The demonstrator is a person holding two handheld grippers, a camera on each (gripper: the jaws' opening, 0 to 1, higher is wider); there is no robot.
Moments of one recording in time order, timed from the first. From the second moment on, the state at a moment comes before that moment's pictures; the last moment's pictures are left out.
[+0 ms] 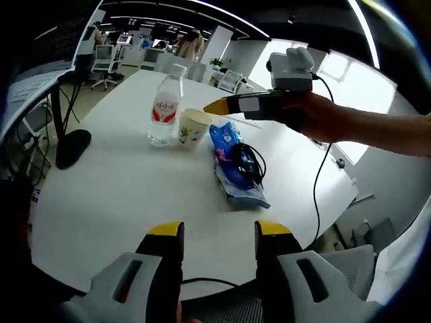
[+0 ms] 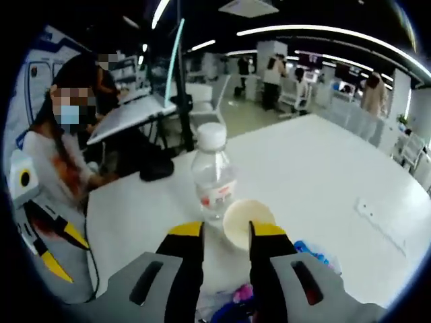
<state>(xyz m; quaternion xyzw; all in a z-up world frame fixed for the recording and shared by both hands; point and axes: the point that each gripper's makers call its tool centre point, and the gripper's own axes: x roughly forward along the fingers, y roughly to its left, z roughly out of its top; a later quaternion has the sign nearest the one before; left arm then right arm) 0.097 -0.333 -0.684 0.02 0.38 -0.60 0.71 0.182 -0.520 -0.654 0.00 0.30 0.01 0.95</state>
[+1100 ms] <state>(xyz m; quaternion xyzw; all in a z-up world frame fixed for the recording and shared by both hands) 0.073 -0.356 -0.675 0.01 0.39 -0.59 0.71 0.031 -0.602 -0.698 0.09 0.32 -0.11 0.94</state>
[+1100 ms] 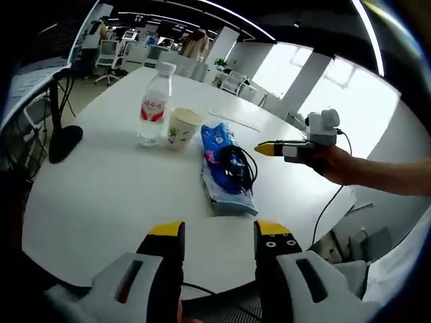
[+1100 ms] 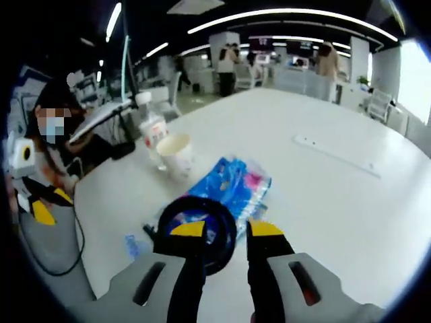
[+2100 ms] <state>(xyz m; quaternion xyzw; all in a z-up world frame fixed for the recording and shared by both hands) 0.075 -0.365 -0.641 0.02 0.36 -0.57 0.74 0.003 -0.589 -0.732 0.26 0.26 -0.18 0.91</state>
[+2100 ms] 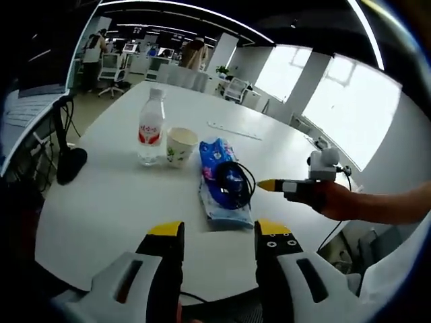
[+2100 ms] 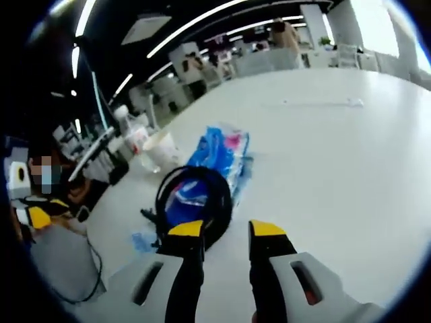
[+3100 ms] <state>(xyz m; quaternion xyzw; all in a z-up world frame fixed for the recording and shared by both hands) 0.073 -0.362 -0.646 0.01 0.37 -0.56 0.74 0.049 -0.601 -0.732 0.20 0.27 -0.21 0.92</state>
